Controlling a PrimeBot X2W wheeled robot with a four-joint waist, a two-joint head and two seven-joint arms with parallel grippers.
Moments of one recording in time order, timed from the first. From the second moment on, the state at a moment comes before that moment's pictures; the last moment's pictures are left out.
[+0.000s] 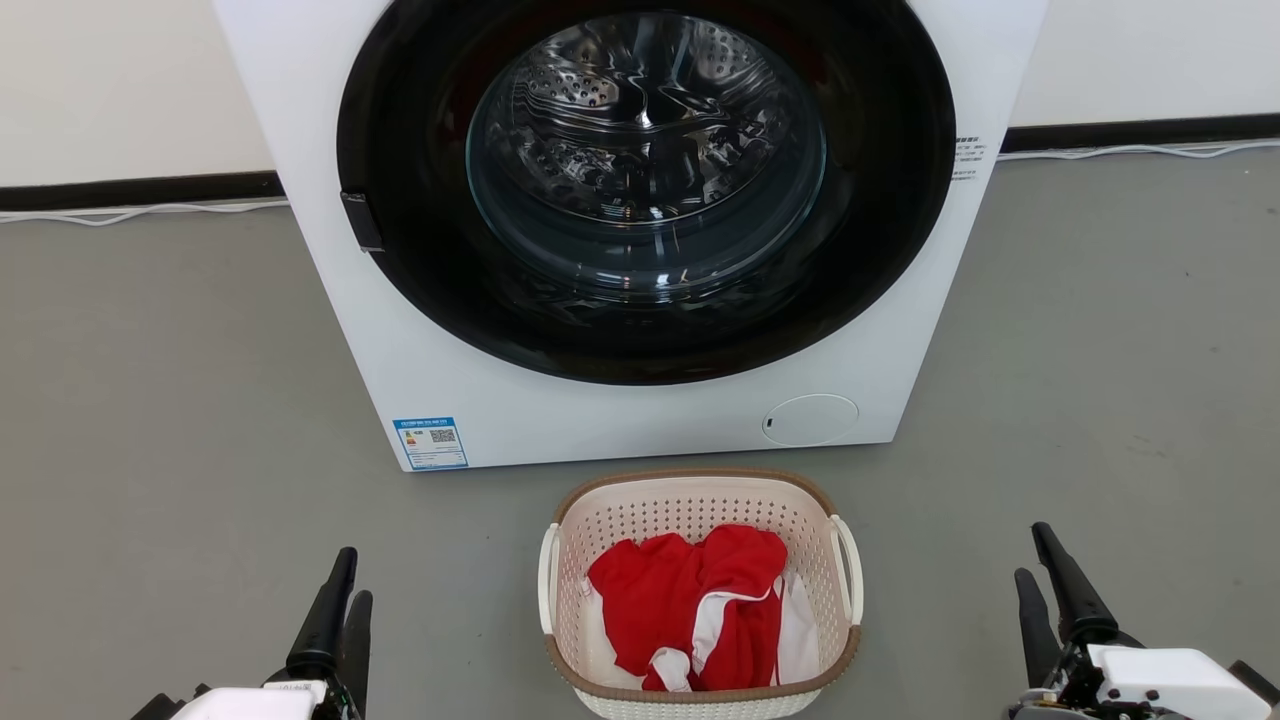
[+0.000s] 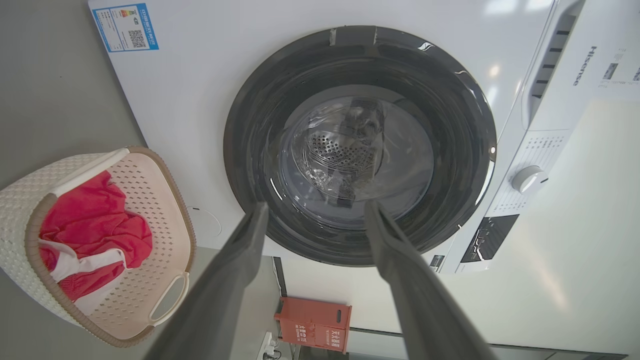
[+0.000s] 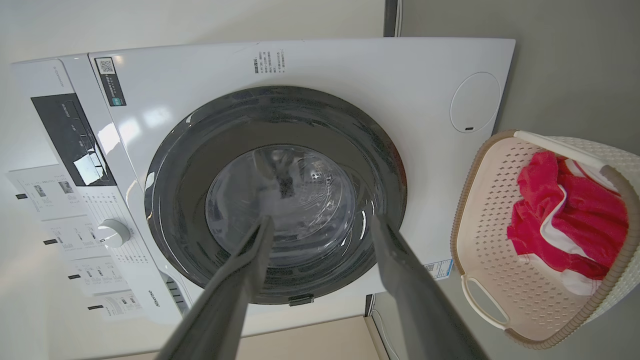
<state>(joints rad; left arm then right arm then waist) 0.00 0.03 0.07 0.32 -1.60 -0.12 0.08 -0.02 -0.04 -0.11 0.31 1.60 0.12 0.09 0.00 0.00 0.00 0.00</state>
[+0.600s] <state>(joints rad) 0.00 0.03 0.07 0.31 -1.51 -0.12 0.03 -0.02 -0.05 -0.07 0.30 1.45 0.12 0.04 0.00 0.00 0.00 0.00</state>
